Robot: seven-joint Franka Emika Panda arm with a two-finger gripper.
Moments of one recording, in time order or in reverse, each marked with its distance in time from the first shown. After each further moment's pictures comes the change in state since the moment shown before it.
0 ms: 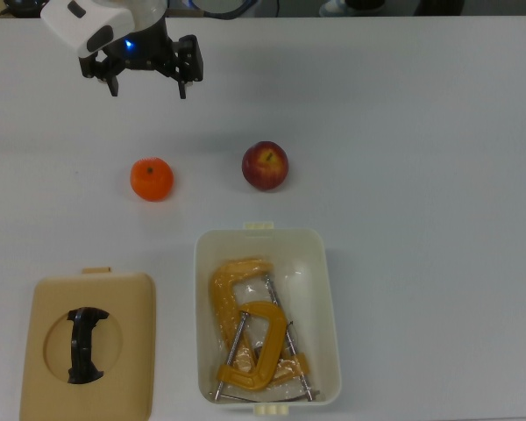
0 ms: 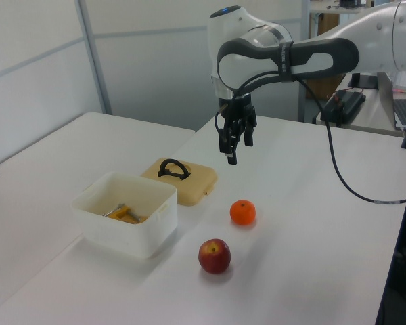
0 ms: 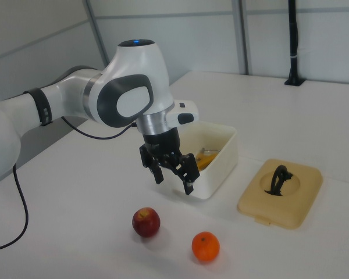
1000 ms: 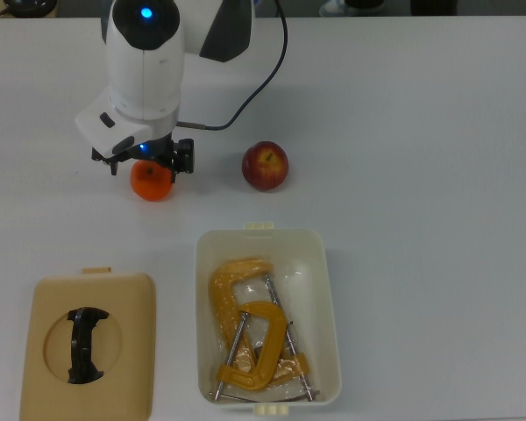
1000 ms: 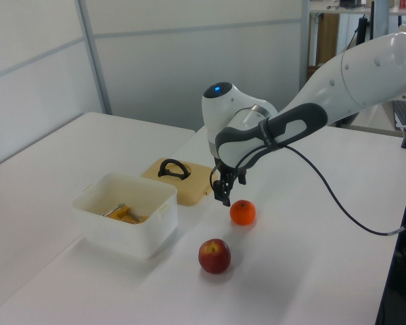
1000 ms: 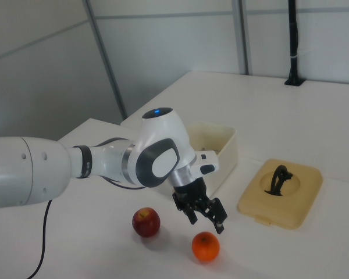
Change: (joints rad) arm 0.000 0.171 -0.002 -0.207 -0.159 0.446 0.142
